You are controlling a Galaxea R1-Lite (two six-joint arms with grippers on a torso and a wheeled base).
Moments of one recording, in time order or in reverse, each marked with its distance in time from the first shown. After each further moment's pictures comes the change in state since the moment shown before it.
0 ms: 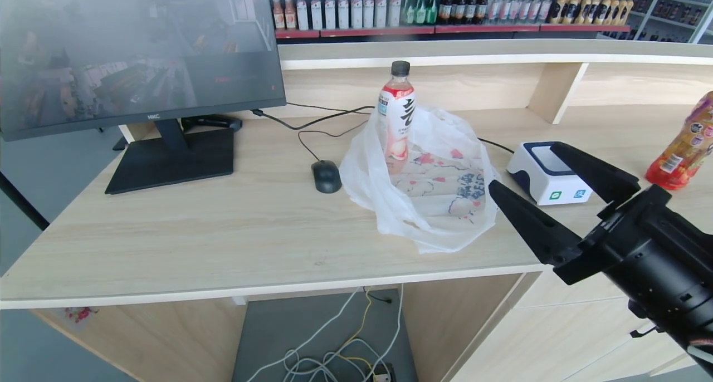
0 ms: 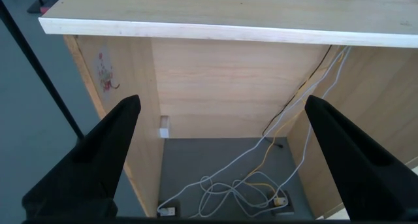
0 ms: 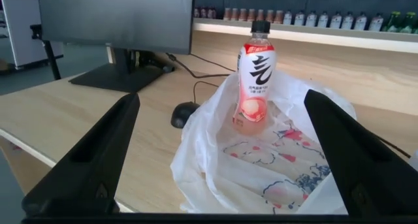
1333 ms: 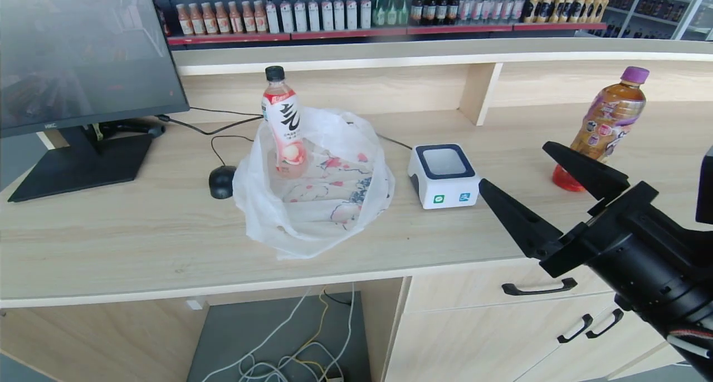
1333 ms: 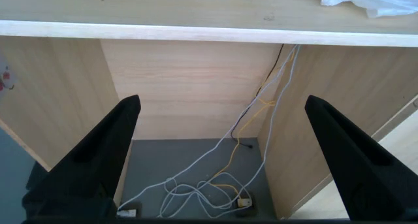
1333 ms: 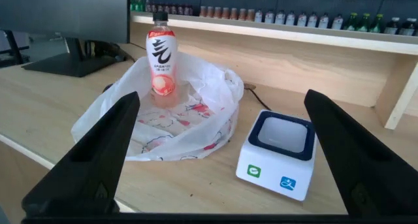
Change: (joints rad) left arm 0.000 0.000 0.000 0.000 0.000 -0.003; right arm -0.003 0.040 -0.028 0.001 -0.018 -0.034
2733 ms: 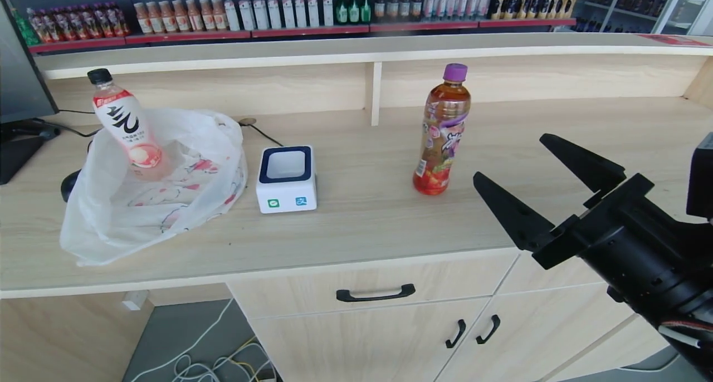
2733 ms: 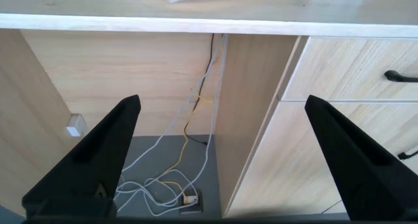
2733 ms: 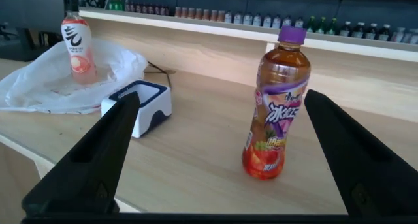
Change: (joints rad) left arm 0.000 0.000 0.000 0.001 0.000 0.003; right arm -0.001 0.016 -0.026 -0.001 -0.006 -0.031
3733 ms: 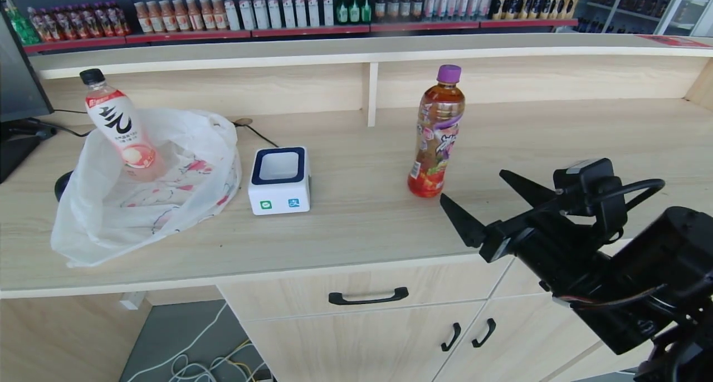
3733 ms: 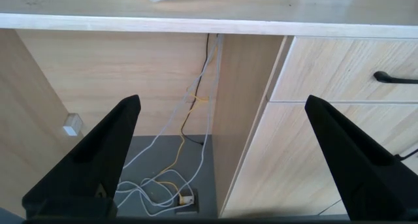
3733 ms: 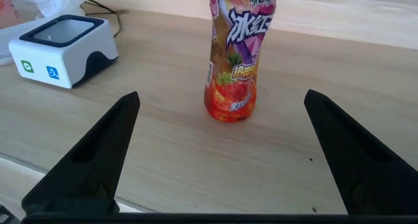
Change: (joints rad) left arm 0.000 0.000 0.000 0.000 0.000 0.000; right arm -0.059 0.234 -0.070 0.000 -0.102 0.045
